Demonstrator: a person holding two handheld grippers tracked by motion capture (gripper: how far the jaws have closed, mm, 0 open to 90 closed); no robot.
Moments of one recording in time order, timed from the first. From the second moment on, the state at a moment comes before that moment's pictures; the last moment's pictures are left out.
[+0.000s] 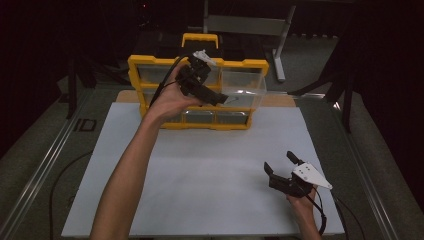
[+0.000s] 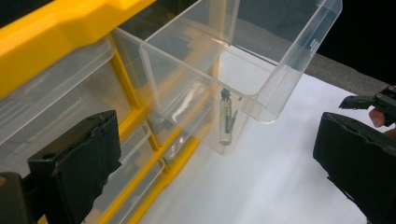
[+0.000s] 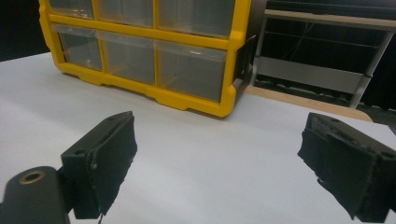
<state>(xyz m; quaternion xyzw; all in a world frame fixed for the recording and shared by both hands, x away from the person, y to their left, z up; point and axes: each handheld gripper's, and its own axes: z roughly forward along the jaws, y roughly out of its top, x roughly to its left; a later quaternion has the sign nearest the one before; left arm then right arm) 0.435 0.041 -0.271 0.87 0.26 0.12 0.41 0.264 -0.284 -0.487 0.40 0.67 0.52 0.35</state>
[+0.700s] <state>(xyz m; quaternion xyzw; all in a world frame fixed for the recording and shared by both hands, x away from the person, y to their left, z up) 0.427 0.048 -0.290 0.87 0.27 0.11 0.39 0.264 -0.284 -0.487 0.40 0.67 0.52 0.36</state>
